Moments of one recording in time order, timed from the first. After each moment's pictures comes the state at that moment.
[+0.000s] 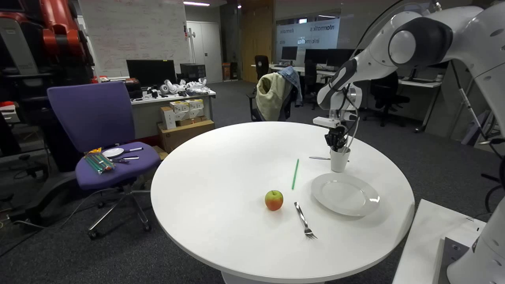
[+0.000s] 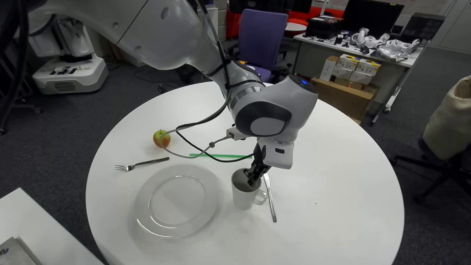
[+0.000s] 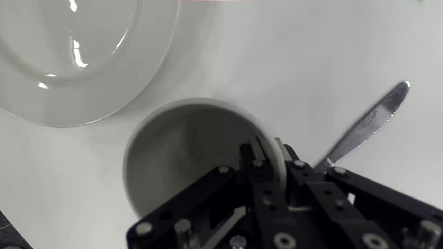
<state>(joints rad) -0.32 0.70 -0.32 -1.70 0.35 2.17 1.10</state>
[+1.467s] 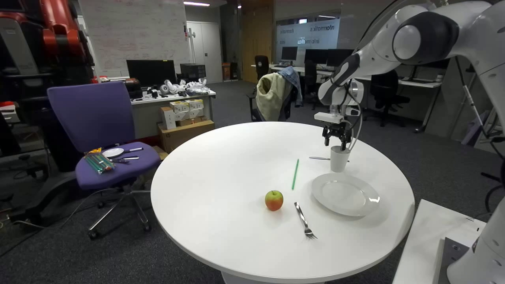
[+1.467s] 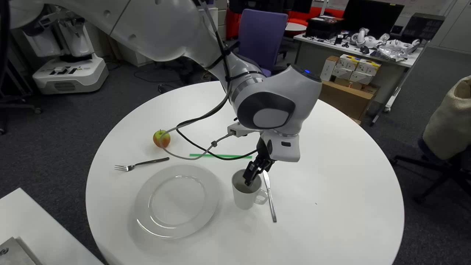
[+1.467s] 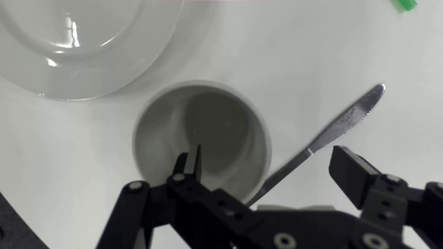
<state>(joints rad) -0.32 0.66 -0.32 -1.70 0.32 2.17 1.02</state>
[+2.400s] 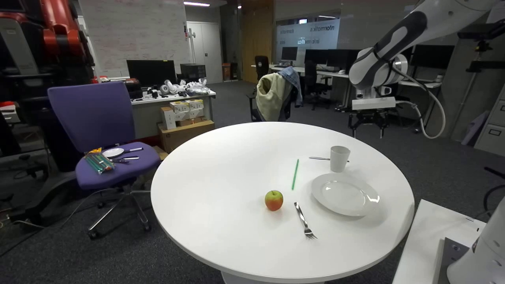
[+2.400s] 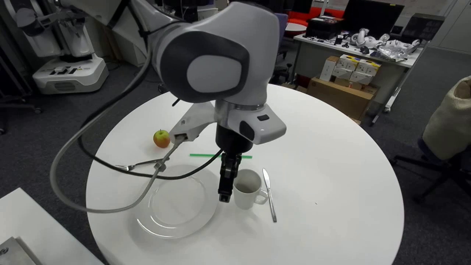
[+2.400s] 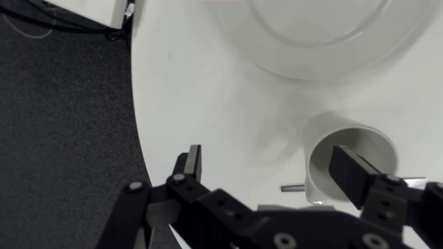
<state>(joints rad) -0.29 0.11 -0.35 -2.22 -0.11 2.20 0.61</state>
